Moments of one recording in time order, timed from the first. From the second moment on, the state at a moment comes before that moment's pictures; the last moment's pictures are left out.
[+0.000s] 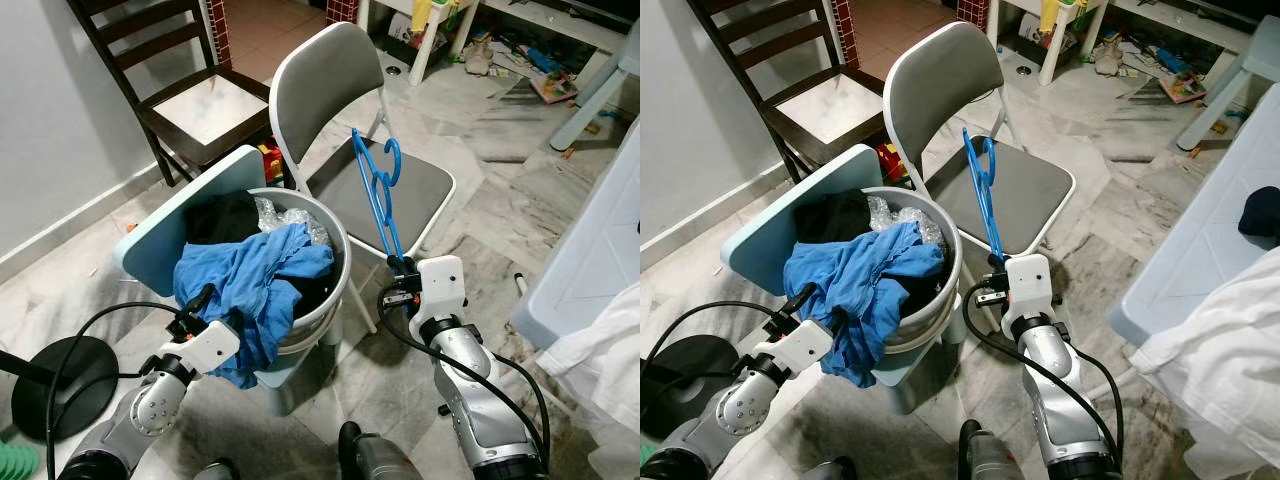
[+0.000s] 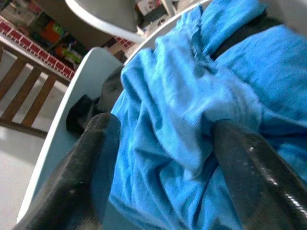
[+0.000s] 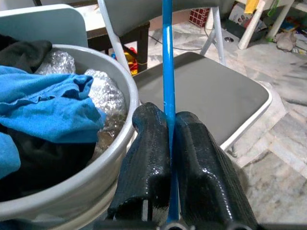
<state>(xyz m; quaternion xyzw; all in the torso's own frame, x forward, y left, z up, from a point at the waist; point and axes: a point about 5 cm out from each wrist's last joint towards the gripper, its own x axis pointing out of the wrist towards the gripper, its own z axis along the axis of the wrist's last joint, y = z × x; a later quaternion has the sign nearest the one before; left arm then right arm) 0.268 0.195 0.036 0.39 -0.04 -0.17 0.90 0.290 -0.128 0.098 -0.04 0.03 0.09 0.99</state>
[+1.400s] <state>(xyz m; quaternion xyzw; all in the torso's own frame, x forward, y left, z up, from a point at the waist) 0.295 0.178 0.030 0.46 0.01 -0.23 0.86 0.279 -0.136 0.095 -0.04 0.04 0.08 1.00</state>
